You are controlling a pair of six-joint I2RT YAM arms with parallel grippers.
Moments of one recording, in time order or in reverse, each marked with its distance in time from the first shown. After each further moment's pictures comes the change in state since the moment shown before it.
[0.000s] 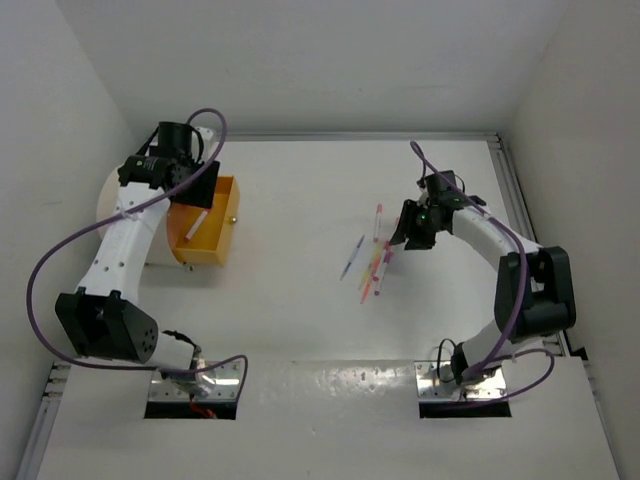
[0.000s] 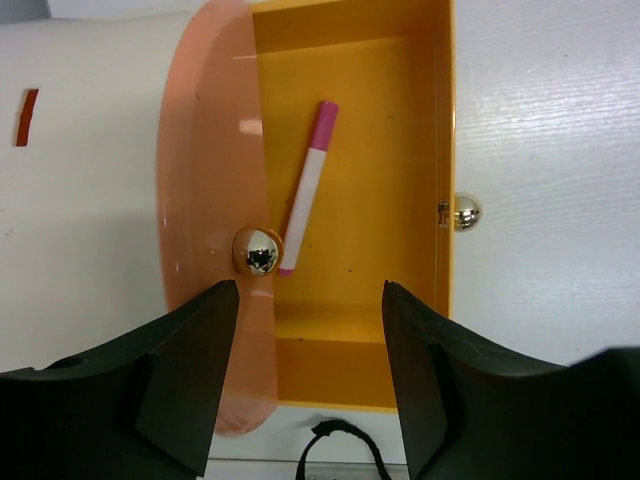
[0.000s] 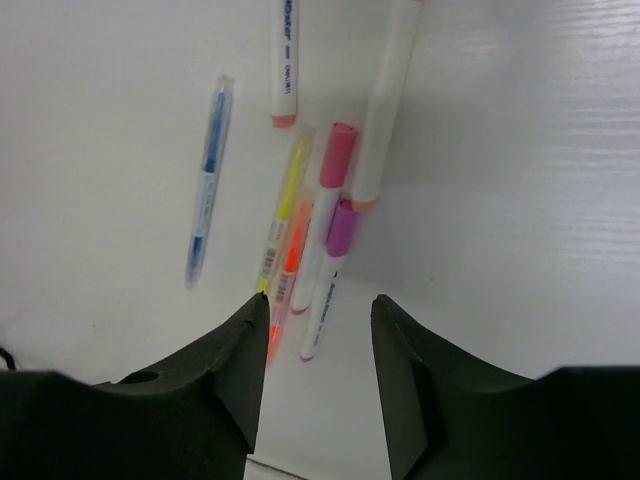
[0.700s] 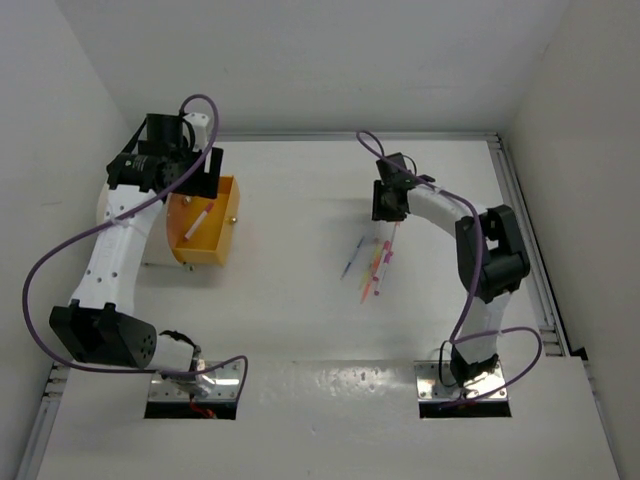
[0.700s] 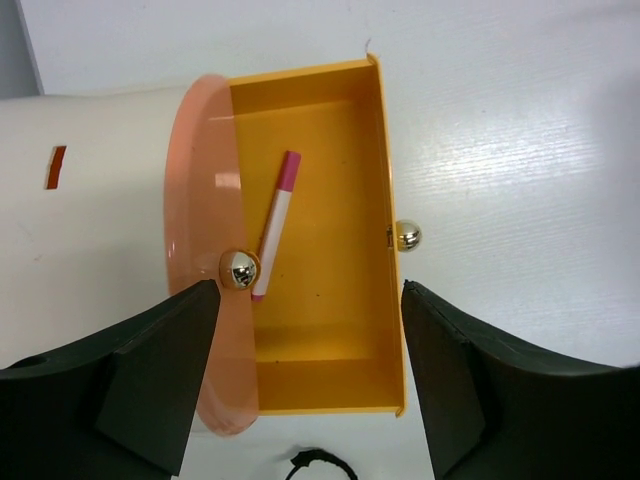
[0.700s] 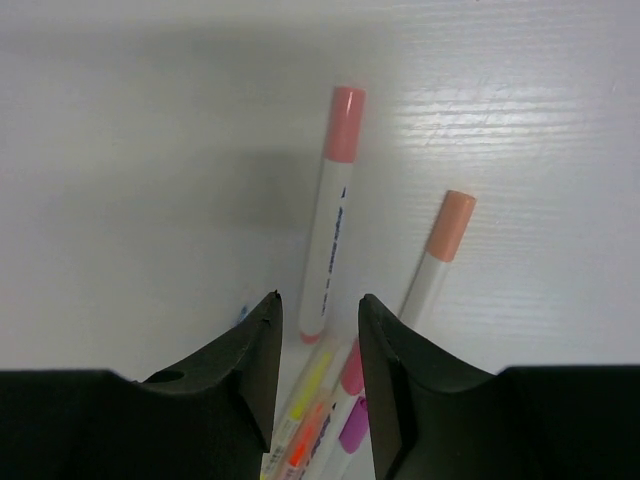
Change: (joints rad) left arm 0.006 -0.029 0.063 0.021 0.108 -0.013; right arm 0.193 0.343 0.314 0.106 0.393 -0.053
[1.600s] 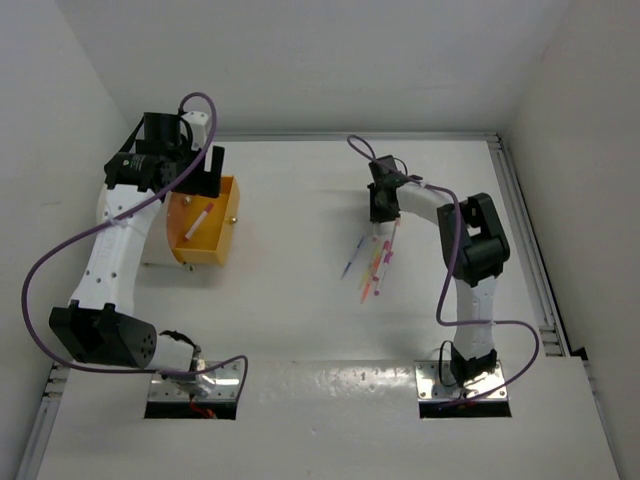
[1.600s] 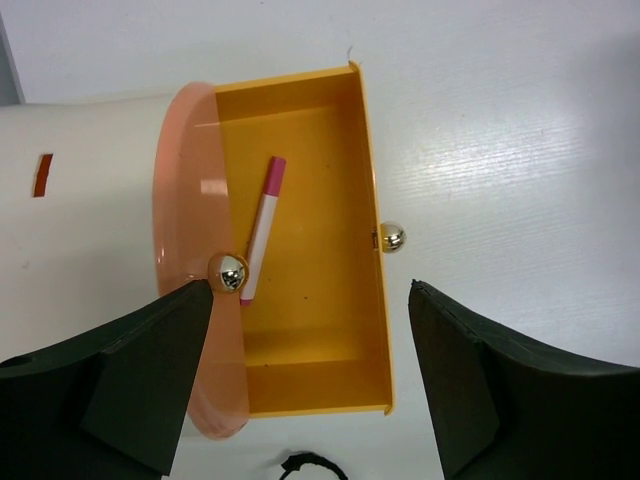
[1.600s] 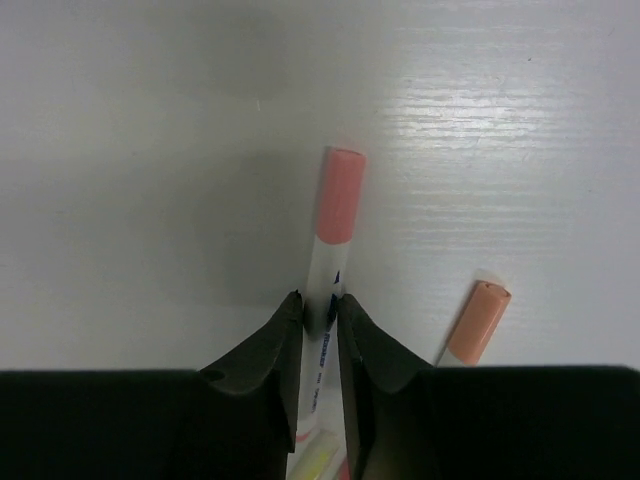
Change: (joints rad) left arm 0.007 0.000 0.017 -0.003 0.052 -0.010; right arm -0.005 0.187 0.090 0.043 0.018 -0.045
